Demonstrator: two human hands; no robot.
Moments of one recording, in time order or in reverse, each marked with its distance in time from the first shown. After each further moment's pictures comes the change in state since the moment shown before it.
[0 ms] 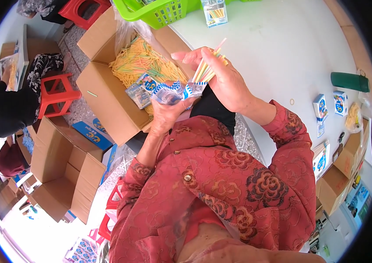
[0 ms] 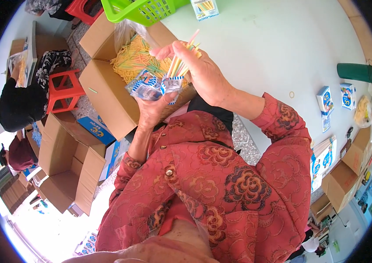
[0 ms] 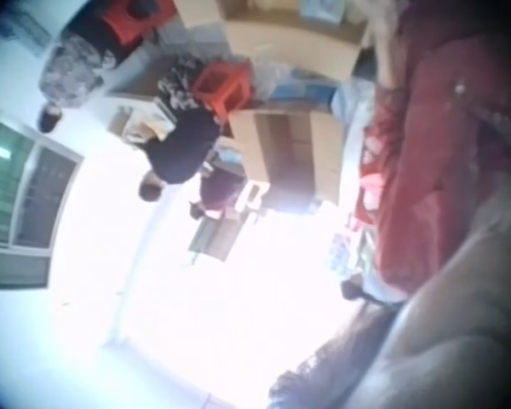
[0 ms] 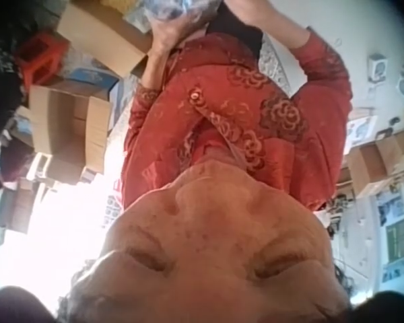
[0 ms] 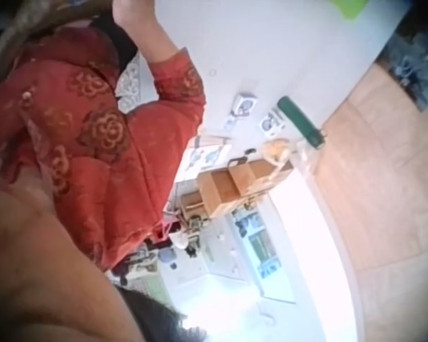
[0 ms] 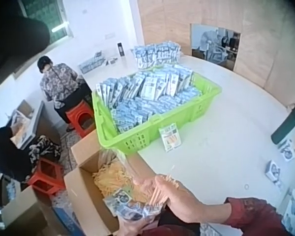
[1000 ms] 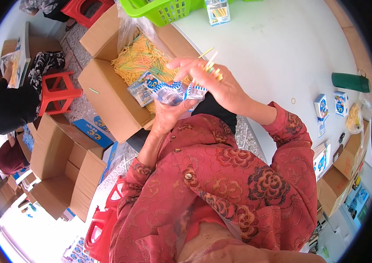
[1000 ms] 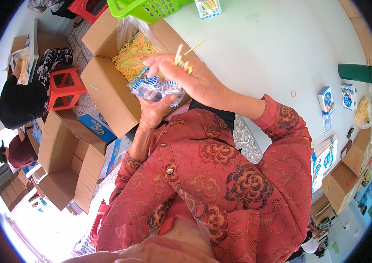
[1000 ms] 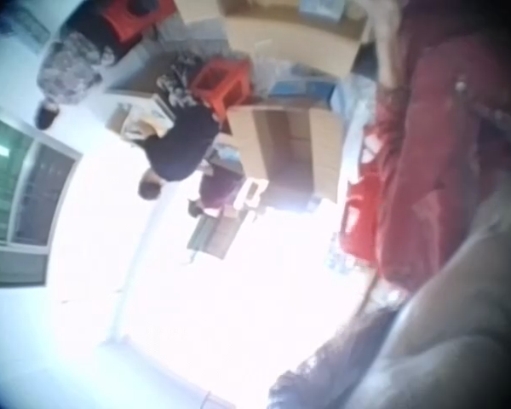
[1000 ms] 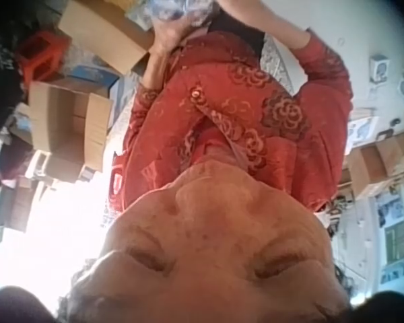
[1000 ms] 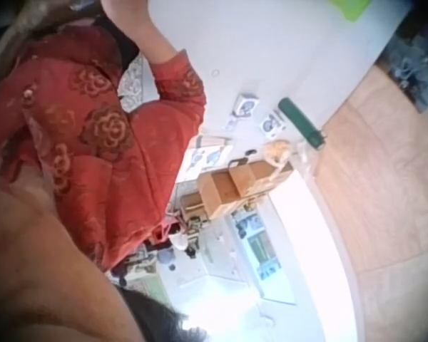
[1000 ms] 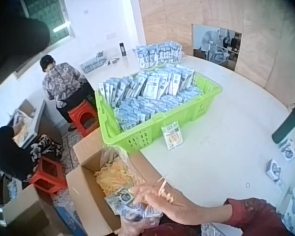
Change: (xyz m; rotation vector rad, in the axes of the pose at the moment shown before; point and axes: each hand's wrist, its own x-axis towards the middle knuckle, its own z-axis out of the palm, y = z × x) left_hand -0.011 -0.007 -0.008 -0.089 -0.029 -0.030; right_hand -0.008 -0.001 0.009 -0.302 -0.225 -0.094
